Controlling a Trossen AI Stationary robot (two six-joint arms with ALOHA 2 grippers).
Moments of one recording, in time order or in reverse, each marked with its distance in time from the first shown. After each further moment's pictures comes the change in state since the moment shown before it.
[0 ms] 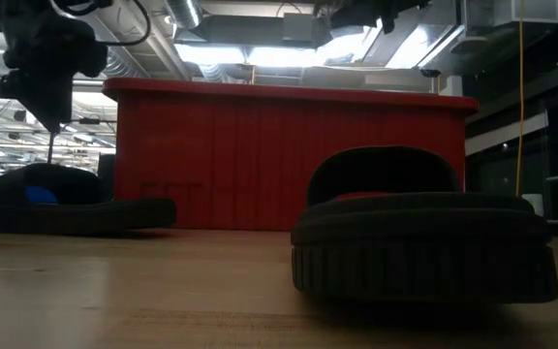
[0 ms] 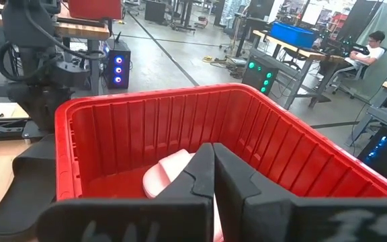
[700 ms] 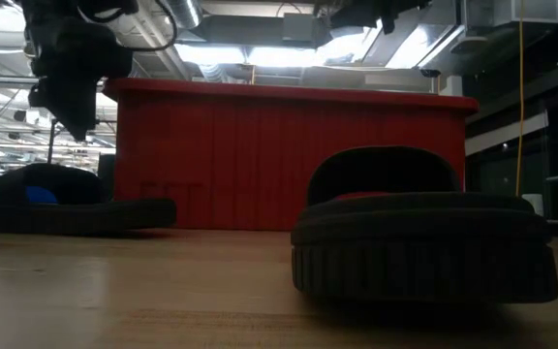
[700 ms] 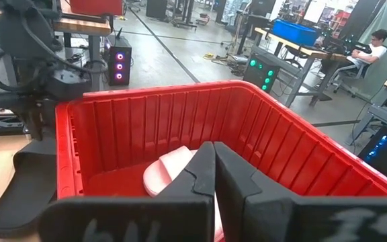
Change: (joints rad) left arm -0.021 0.156 0.012 0.141 0.022 0.095; right arm 0.000 0.000 0.000 -0.007 0.000 -0.008
